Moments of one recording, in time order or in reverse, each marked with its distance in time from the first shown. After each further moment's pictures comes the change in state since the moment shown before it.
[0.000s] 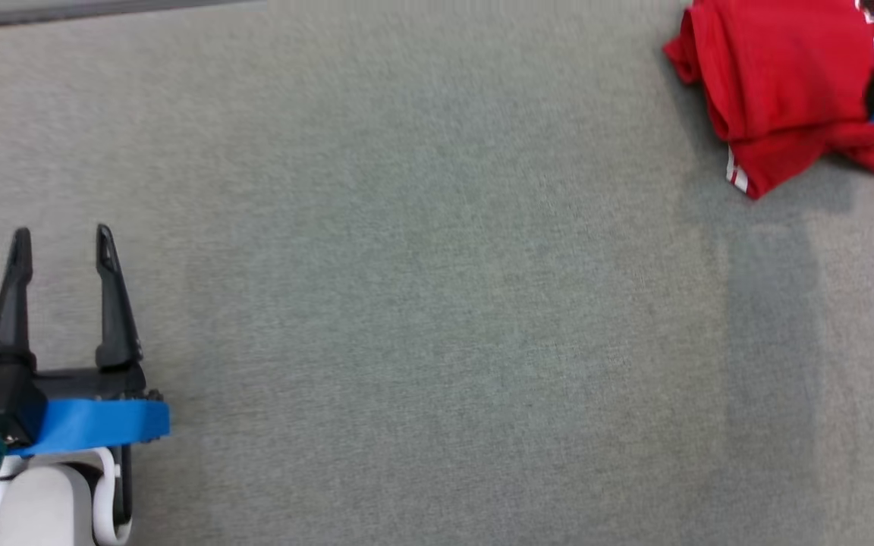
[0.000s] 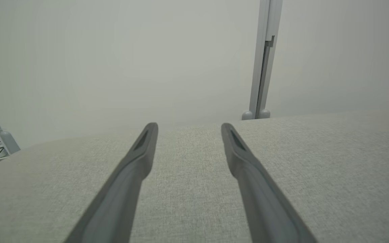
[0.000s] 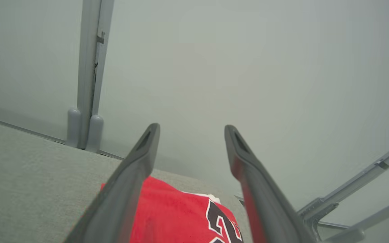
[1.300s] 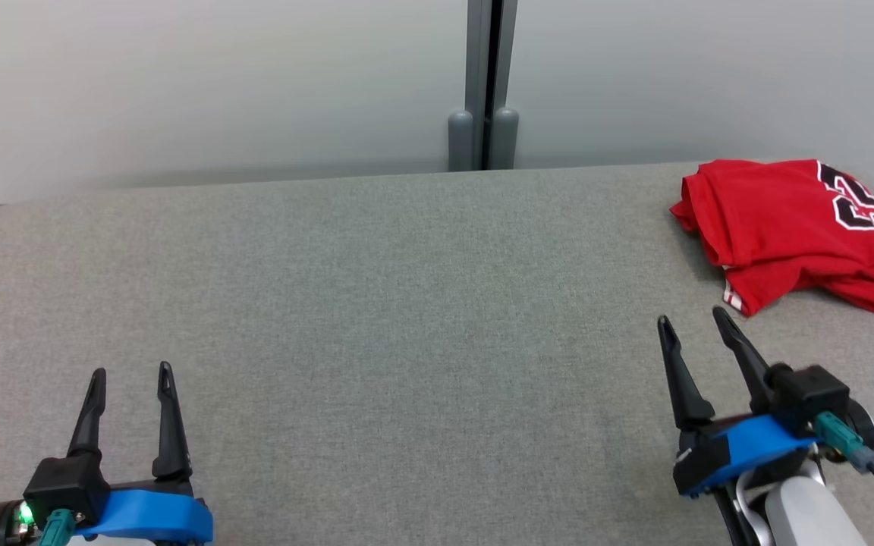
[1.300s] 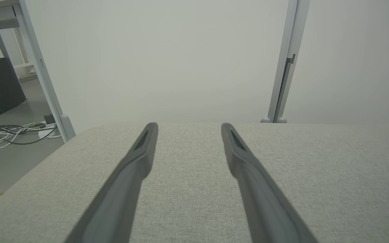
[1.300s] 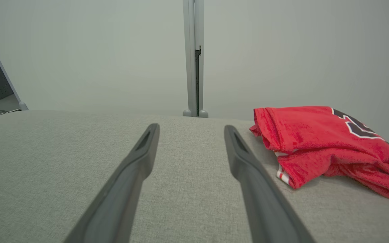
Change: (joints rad) left arm 0.176 -0.063 -0.013 0.158 -0.024 0.006 -0.001; right arm 0.931 0.324 -0.152 -0.602 0.059 0.000 -0.004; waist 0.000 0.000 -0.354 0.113
